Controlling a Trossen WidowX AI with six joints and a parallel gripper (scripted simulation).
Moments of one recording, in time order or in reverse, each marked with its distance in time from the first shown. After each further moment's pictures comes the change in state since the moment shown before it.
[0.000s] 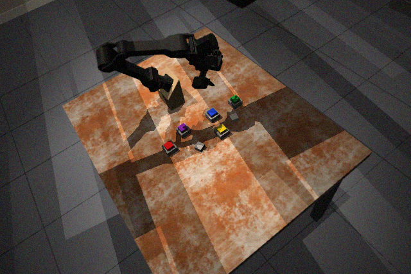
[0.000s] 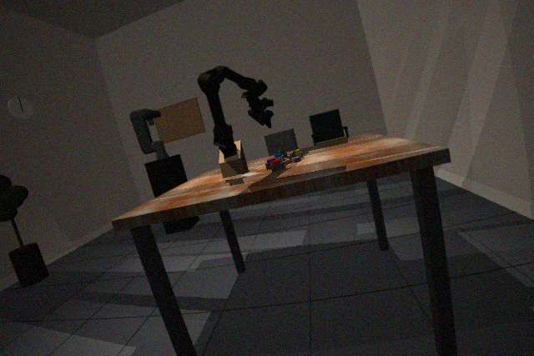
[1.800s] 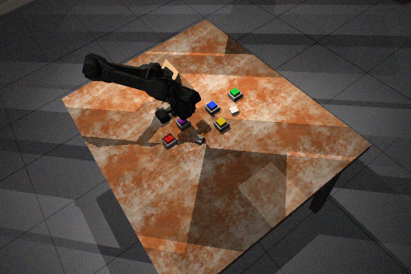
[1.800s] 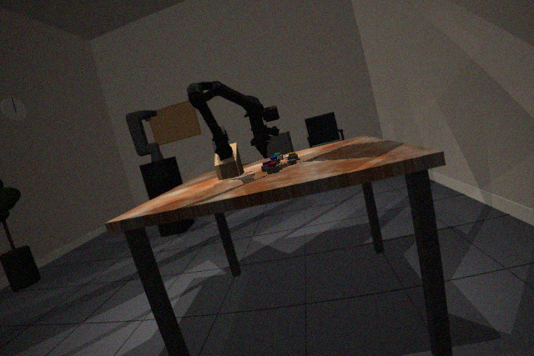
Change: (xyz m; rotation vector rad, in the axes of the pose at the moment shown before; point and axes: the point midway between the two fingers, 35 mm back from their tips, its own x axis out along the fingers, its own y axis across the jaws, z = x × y) arm 0.031 -0.205 -0.114 0.538 0.253 -0.426
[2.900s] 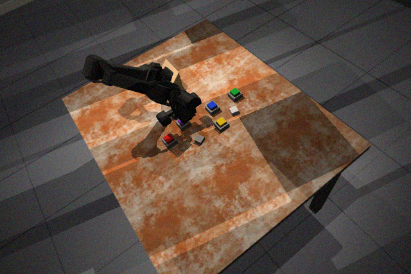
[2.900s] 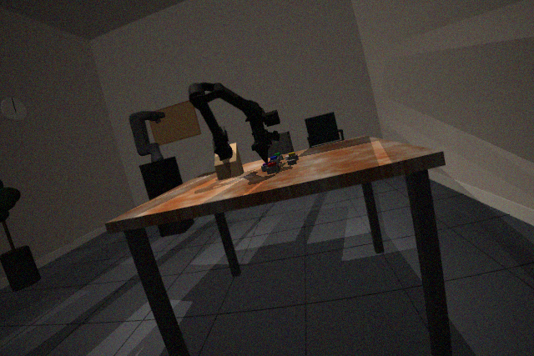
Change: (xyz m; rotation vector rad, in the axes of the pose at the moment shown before) arm 0.021 -0.001 -0.002 0.000 0.002 -0.004
